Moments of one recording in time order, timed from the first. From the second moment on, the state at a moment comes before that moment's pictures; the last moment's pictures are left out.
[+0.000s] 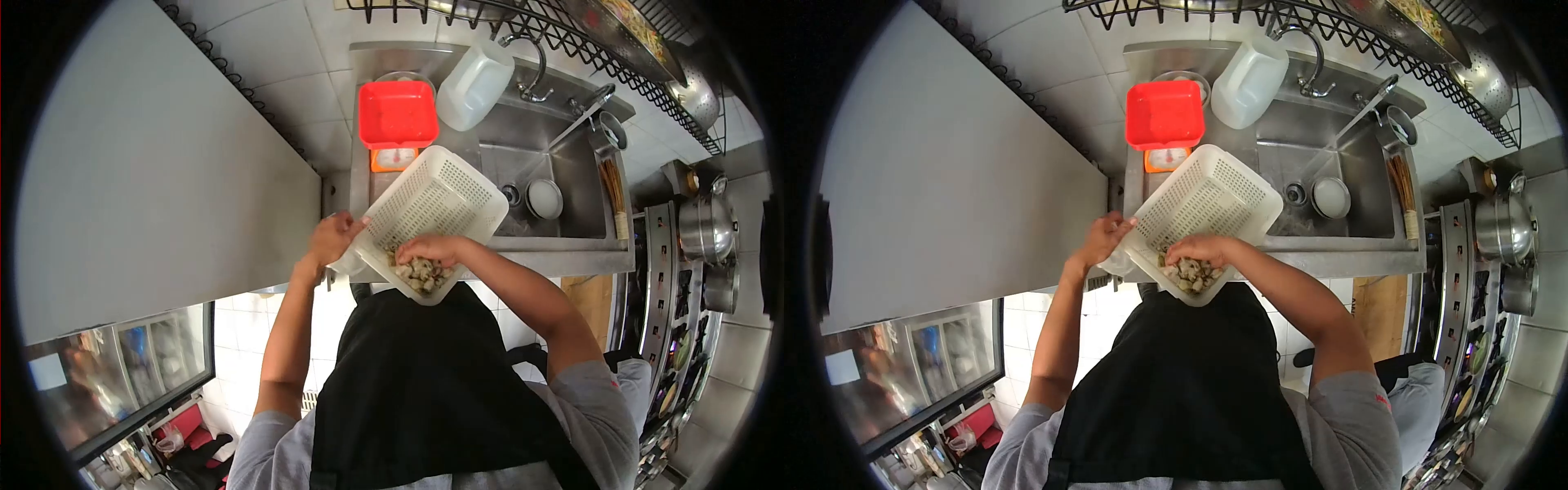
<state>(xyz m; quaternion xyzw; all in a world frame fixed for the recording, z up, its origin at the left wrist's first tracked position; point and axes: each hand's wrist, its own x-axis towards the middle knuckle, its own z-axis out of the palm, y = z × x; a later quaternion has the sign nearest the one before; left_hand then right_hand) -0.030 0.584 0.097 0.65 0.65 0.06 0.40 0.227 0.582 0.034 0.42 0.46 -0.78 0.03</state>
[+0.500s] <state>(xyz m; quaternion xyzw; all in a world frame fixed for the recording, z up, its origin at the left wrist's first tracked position) -0.028 0.589 0.212 0.64 0.49 0.22 0.55 0.255 0.589 0.047 0.35 0.07 -0.89 -0.30</state>
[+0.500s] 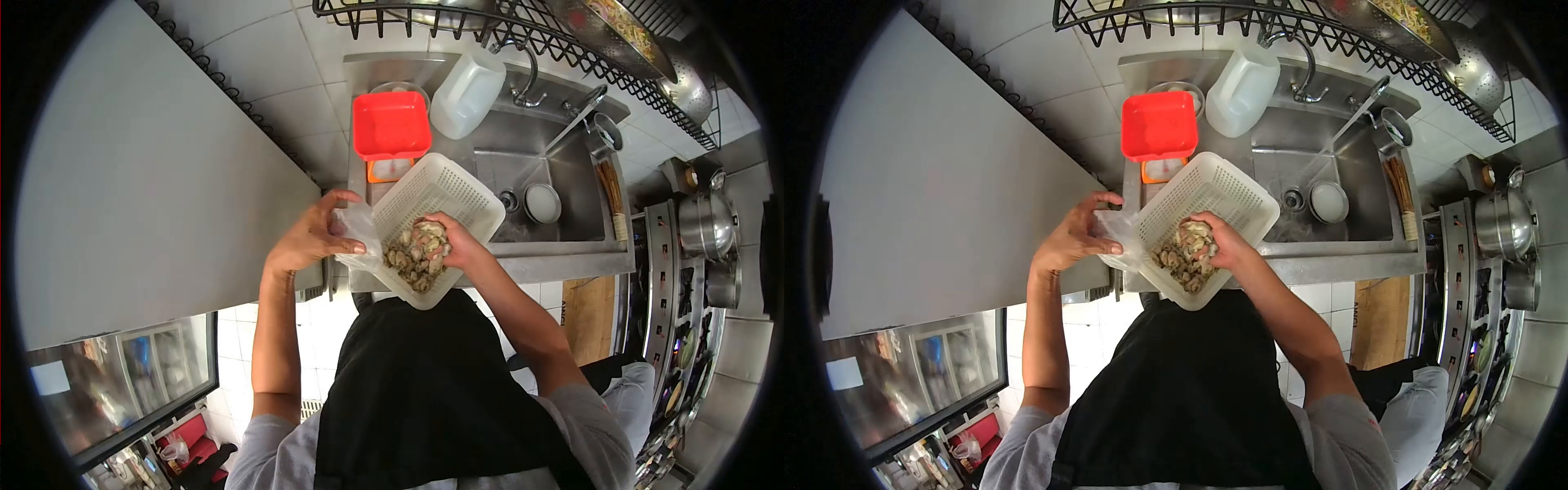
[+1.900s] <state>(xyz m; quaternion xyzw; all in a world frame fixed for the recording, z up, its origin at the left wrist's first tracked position) 0.079 0.626 0.178 0.57 0.50 0.47 0.45 0.304 0.555 0.167 0.29 0.21 -0.81 -0.47</state>
